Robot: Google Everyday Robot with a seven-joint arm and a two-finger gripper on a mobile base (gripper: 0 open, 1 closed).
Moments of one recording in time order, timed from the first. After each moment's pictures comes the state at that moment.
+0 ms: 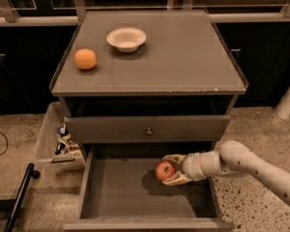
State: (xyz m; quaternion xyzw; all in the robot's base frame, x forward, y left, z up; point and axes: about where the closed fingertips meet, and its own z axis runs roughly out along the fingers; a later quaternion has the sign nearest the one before) arm 0.524 -0.113 0.488 -0.62 0.62 0.26 0.40
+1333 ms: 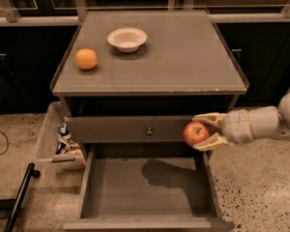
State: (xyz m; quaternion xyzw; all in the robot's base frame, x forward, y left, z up) arm 0.525 -0.193 0.715 -0.64 0.60 0.20 0.44
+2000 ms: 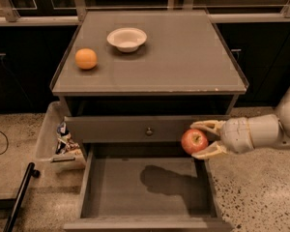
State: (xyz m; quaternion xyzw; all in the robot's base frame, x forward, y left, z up) arm 0.500 -0.184 0.711 -0.65 0.59 0.20 0.43
